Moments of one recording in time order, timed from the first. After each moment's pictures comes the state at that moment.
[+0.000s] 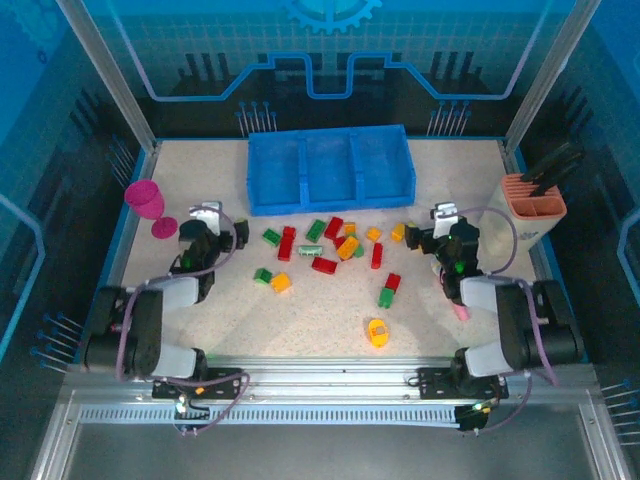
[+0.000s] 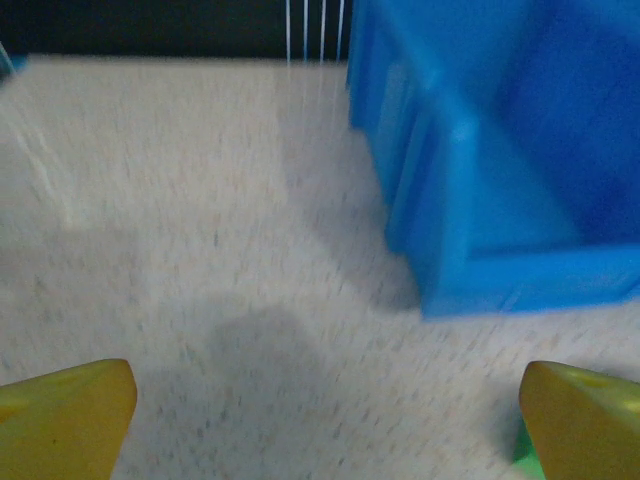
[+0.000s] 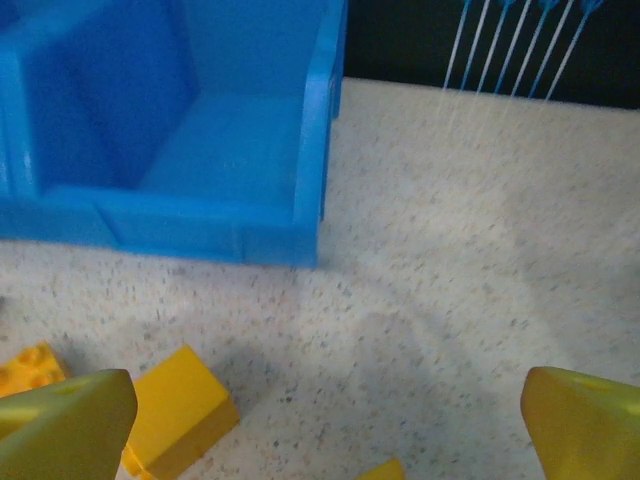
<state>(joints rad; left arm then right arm) -0.02 1.33 0.43 0.54 -0.02 -0.07 0.07 1.38 0.38 0.67 -0.02 -0.07</state>
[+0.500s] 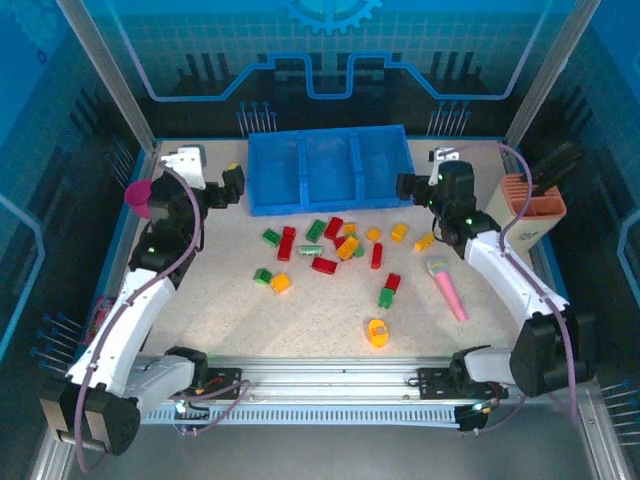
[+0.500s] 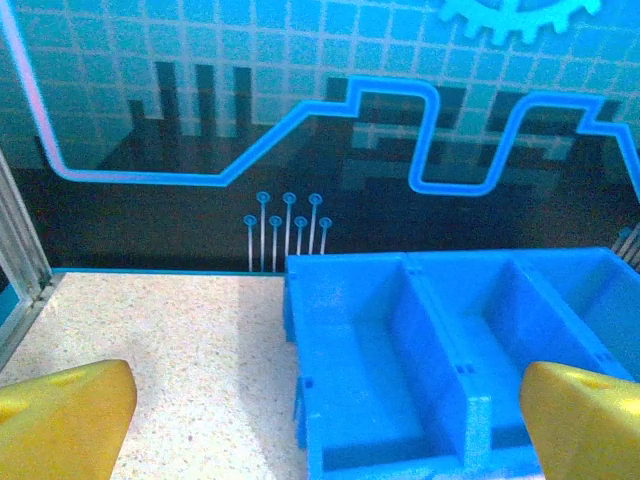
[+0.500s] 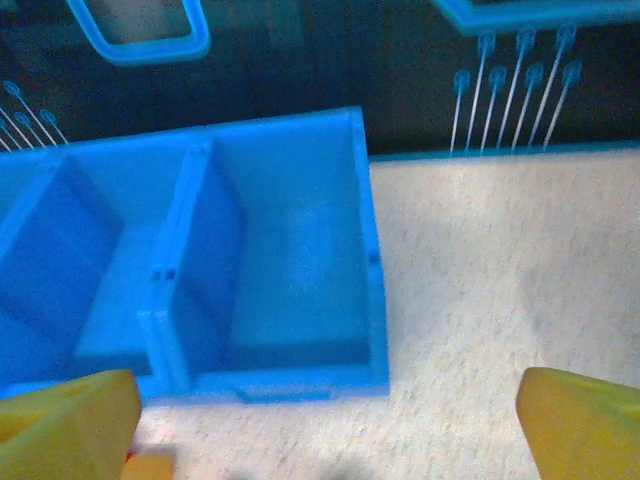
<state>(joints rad) -0.16 1.02 0.97 -0.13 -0.12 -0.13 0.22 1.33 1.04 -0.21 0.14 0.24</state>
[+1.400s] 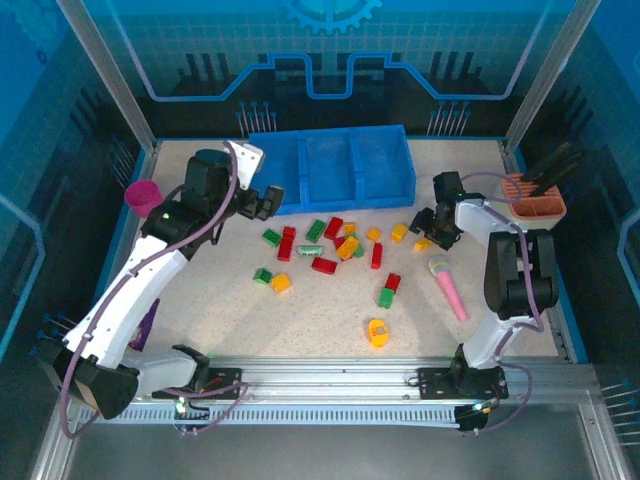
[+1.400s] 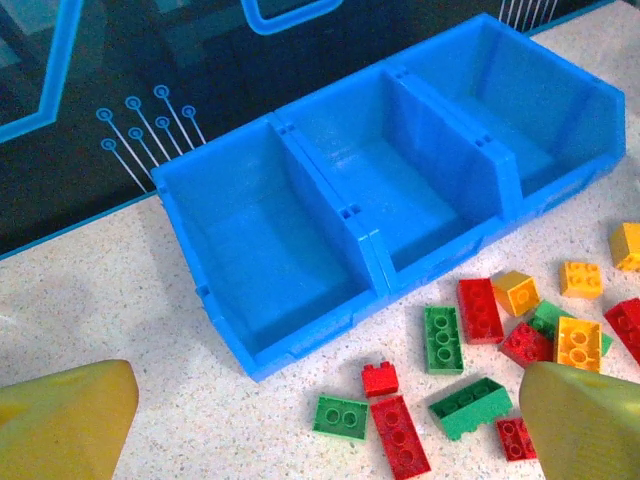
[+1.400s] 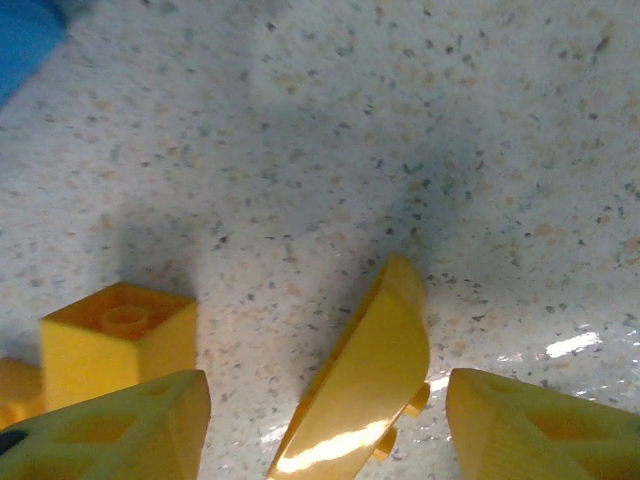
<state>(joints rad) -0.38 1.21 1.31 -0.63 -0.09 0.09 0.05 1.77 1.14 -0.63 -0.06 0.60</state>
